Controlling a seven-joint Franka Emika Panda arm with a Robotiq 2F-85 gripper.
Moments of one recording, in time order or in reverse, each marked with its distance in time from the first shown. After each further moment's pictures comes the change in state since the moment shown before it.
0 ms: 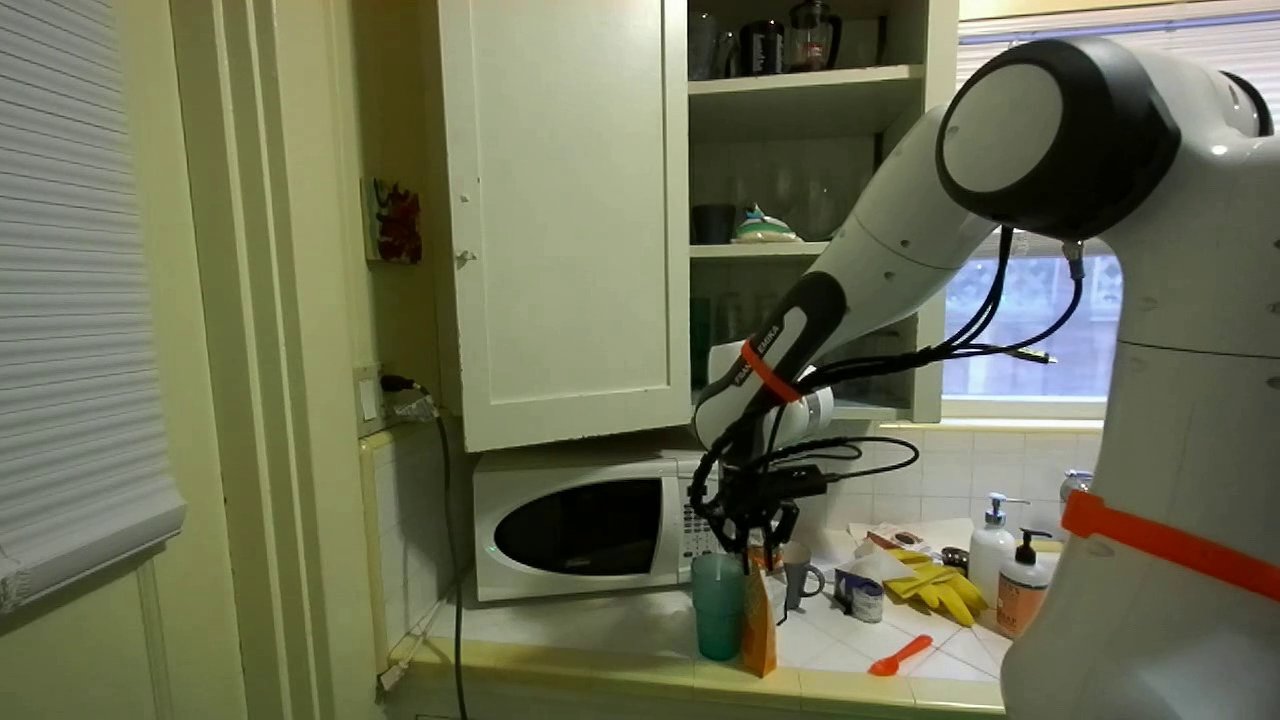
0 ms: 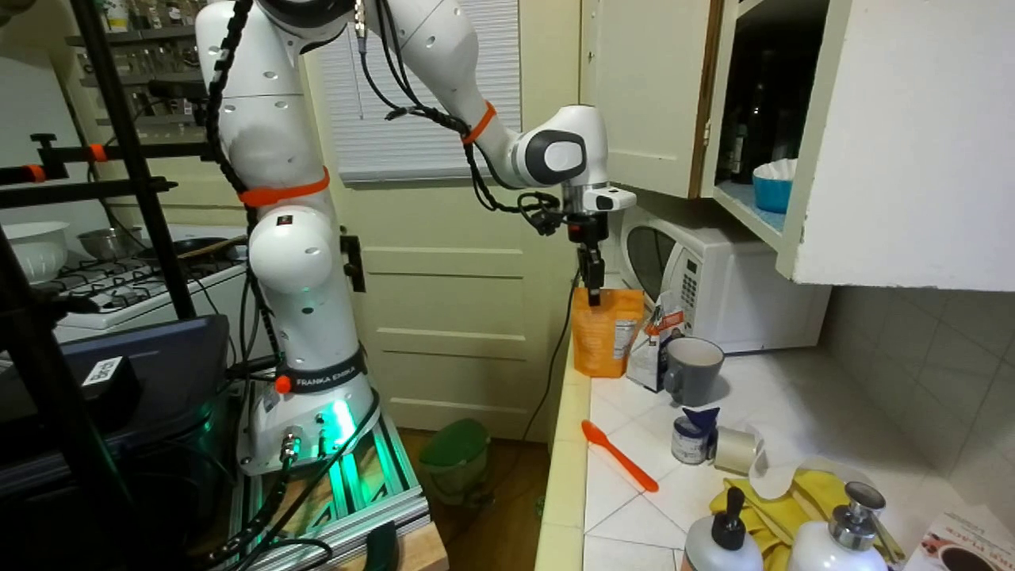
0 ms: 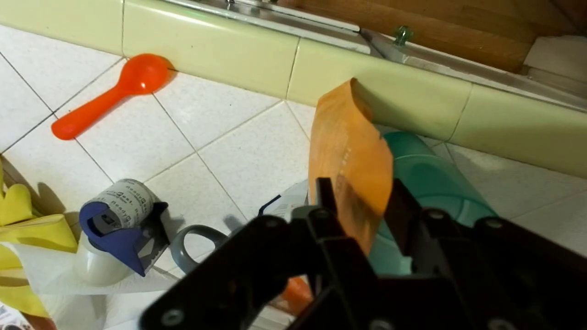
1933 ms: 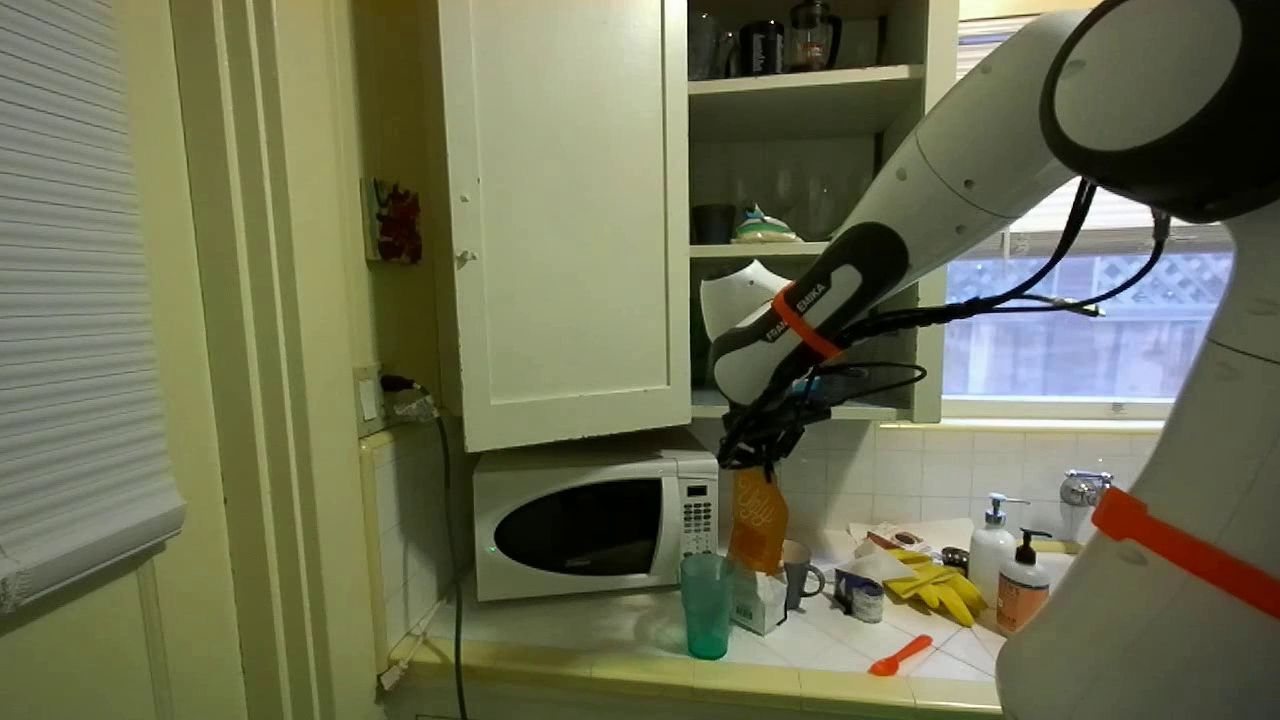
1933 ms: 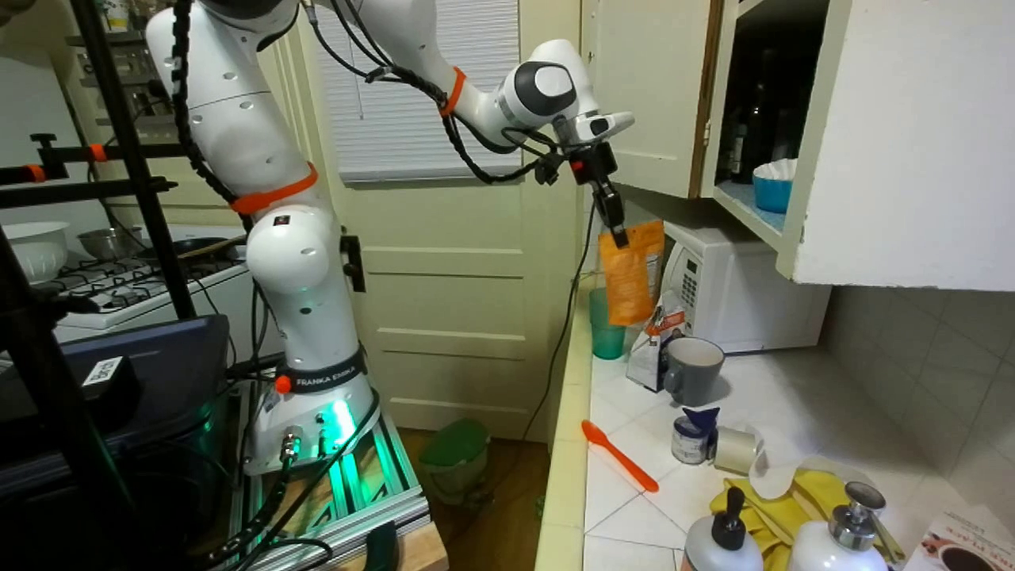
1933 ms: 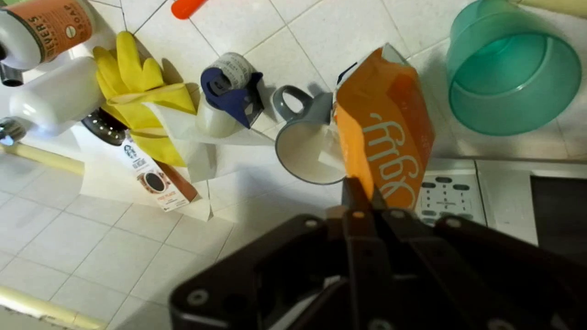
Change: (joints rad) arm -0.038 -0.202 0.044 0.052 -0.313 -0.097 0.225
